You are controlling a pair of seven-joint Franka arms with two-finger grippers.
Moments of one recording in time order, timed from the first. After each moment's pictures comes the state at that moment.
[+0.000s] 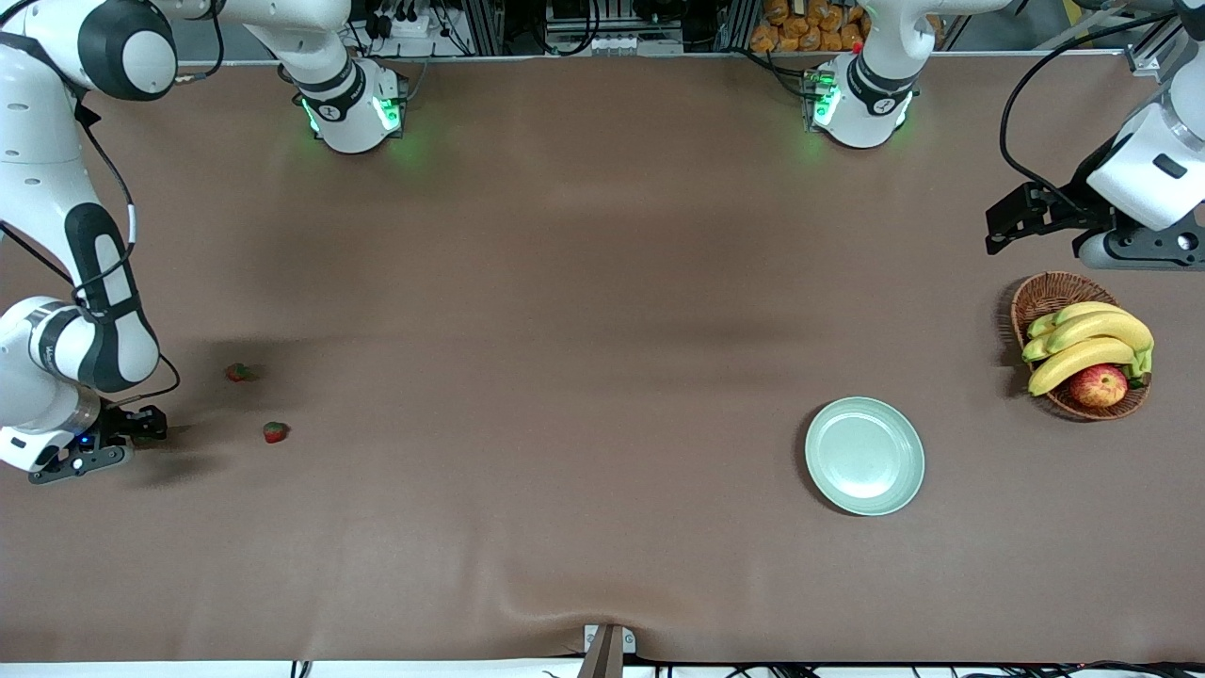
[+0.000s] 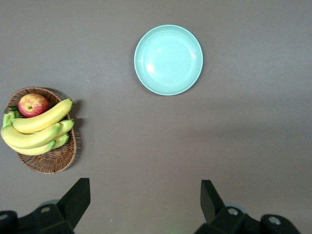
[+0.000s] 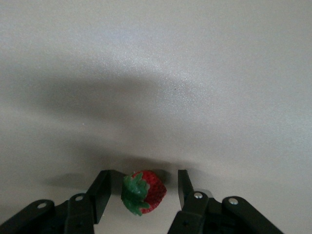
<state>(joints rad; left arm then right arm) -0.05 -0.01 -0.08 -1.57 0.02 1.56 -0.07 -0.33 0.81 -0.07 -1.54 -0.09 2.44 -0.65</state>
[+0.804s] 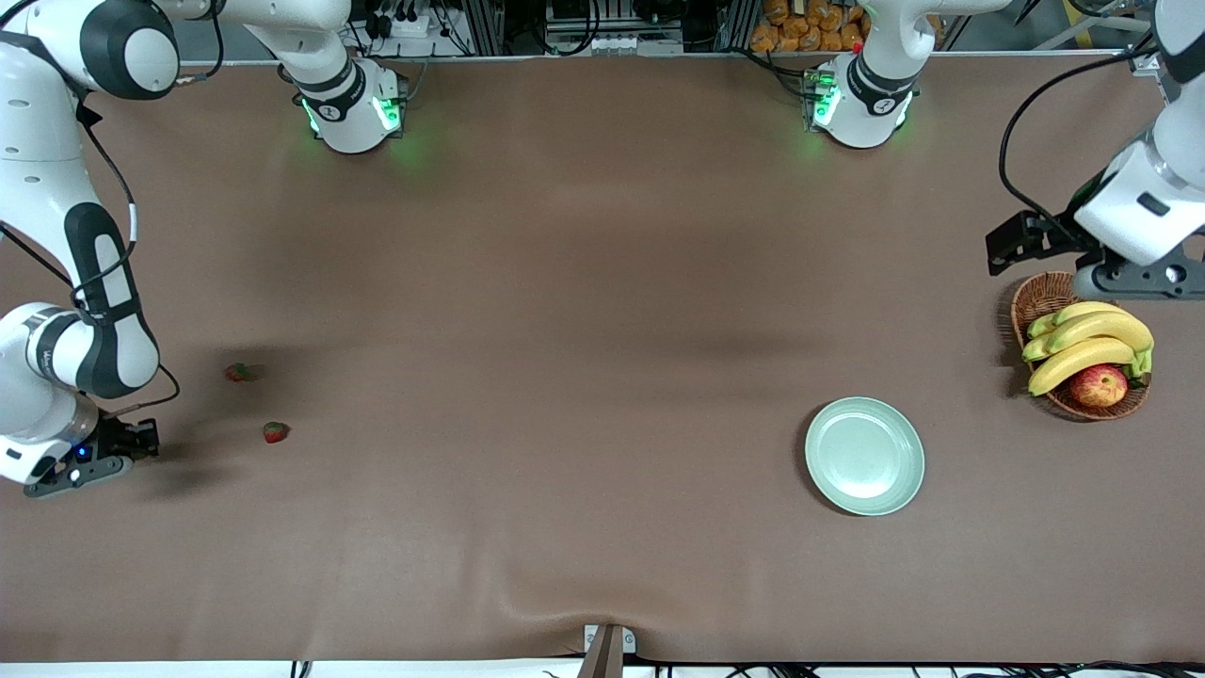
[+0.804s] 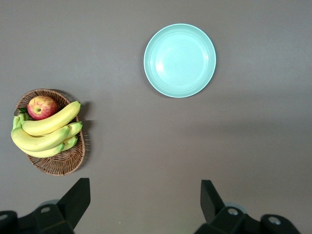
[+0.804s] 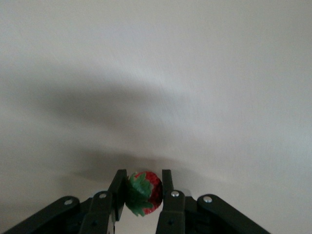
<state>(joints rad) -0.06 0.07 -0.07 -1.54 0.05 1.57 -0.08 -0.33 0.81 0.00 -1.47 -0.09 2.42 -0.65</state>
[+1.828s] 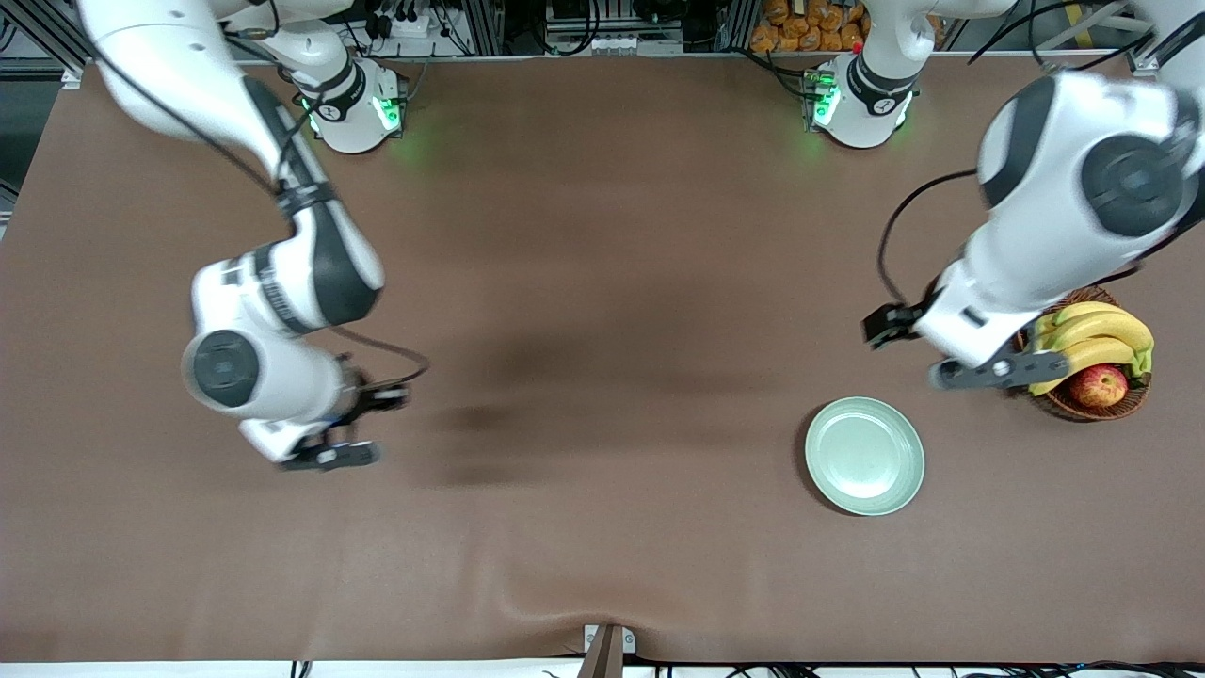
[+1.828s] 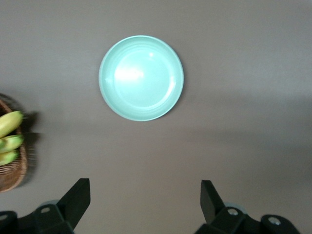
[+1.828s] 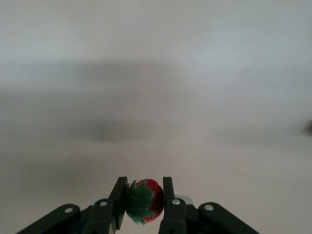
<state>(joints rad) -0.21 0.29 -0.10 -1.51 0.06 1.76 -0.39 0.23 0.59 0.12 -1.42 0.10 1.87 0.25</state>
